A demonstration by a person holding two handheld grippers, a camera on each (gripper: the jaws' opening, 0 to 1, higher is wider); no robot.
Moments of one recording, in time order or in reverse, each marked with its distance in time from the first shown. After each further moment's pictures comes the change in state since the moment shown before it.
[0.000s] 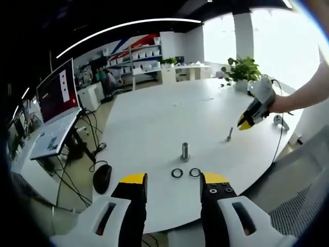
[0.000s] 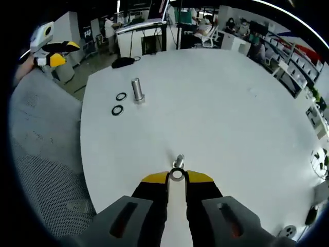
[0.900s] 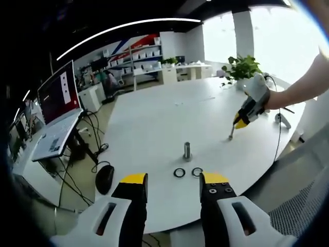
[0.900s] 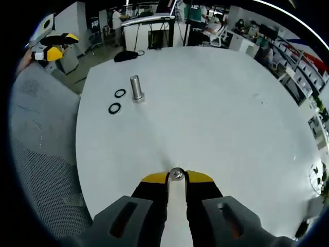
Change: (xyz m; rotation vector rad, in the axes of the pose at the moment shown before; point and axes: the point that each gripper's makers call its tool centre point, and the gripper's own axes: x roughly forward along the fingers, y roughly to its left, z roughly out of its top) left arm -0.001 0.002 0.000 0.012 0.003 0.016; right arm 0.021 -0.005 0.007 -0.065 0.048 0.019
